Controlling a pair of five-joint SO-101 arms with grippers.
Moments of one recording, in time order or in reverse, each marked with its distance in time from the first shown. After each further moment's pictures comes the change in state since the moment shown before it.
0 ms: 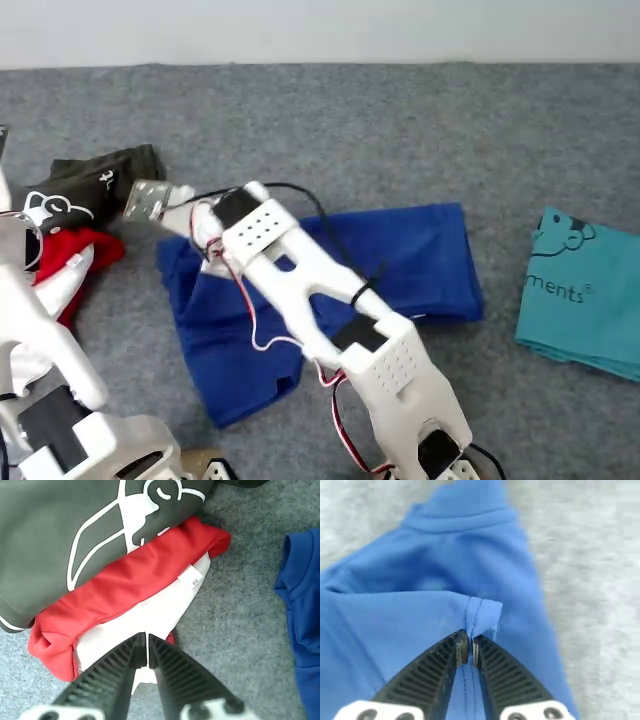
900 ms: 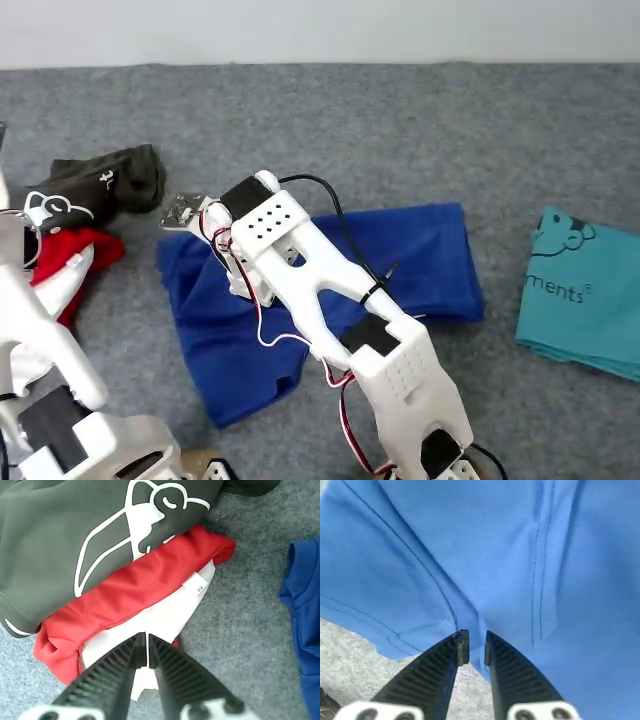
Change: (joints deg) left arm 0.0 0.0 0.0 -1.8 -0.1; right arm 0.6 -4.3 0.4 28.4 -8.6
